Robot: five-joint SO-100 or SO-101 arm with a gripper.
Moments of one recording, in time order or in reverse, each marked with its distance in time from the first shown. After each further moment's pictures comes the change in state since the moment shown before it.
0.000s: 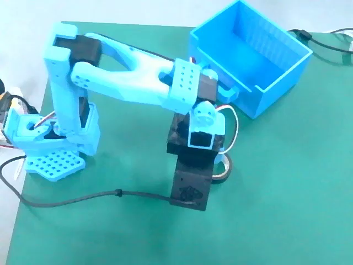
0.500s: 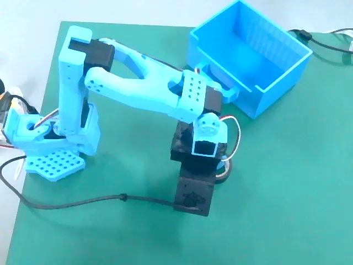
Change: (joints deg) arm 0.1 -6.0 -0.1 -5.3 0.0
